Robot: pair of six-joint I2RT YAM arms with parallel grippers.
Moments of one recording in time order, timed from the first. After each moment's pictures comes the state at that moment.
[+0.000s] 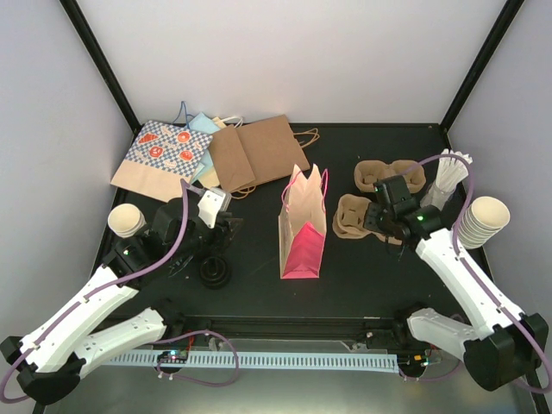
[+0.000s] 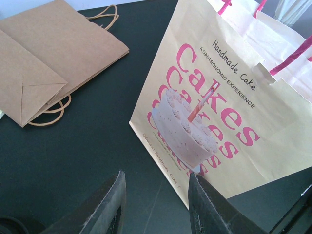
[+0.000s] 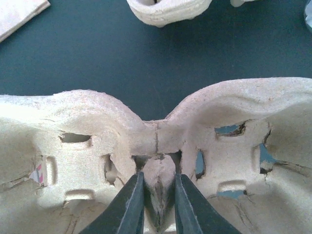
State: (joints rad) left arm -0.75 0.77 0.95 -0.72 -0.03 -0.28; right arm 0.40 1.08 0.96 -0.90 0.19 0.59
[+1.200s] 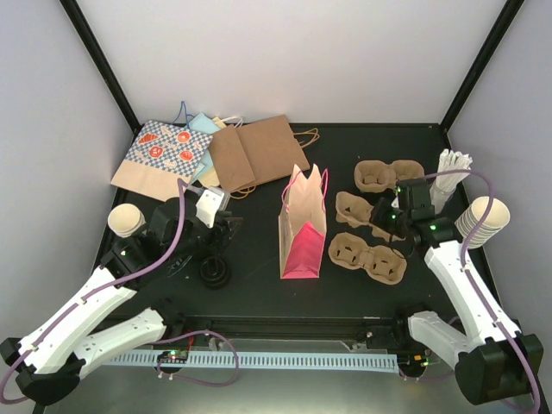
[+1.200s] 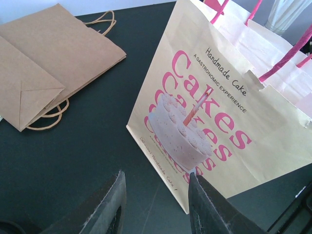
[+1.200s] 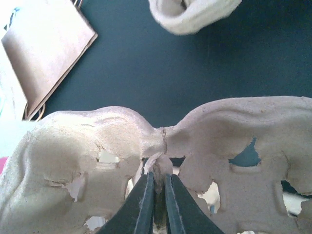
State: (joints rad) left arm -0.75 0.77 0.96 -0.72 -0.02 -0.28; right arm 0.21 0.96 0.81 -0.69 -0.14 0.68
